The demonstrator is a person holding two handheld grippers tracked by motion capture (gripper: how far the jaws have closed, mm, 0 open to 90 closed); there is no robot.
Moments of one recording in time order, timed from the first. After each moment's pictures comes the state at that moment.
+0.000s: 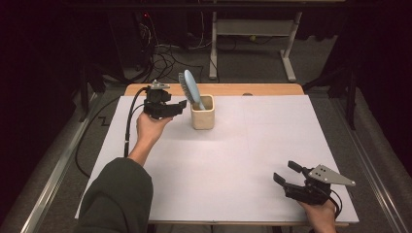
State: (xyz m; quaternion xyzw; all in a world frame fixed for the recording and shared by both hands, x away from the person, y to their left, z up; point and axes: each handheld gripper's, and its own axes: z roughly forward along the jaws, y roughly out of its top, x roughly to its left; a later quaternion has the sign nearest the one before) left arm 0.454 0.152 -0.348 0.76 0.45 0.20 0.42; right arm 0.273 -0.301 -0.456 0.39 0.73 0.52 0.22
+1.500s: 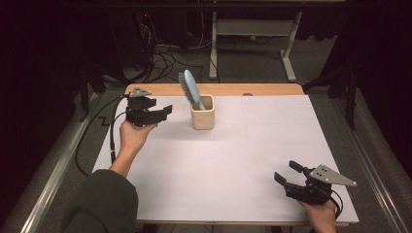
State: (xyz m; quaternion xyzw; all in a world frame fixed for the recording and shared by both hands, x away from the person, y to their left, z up) left arm 0.426 0.194 -0.349 0.75 0.46 0.20 0.44; right arm 0.272 -0.303 -0.455 0.40 0.72 0.52 0.22
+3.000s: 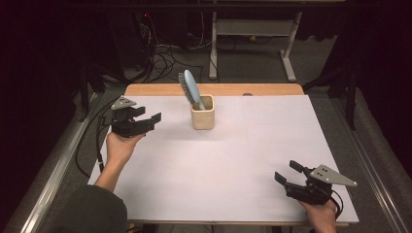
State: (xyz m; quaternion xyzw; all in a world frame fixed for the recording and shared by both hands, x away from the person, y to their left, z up) left arm 0.391 0.222 -0.353 0.73 0.46 0.20 0.45; right arm 0.272 -0.304 -0.455 0.40 0.72 0.52 0.22
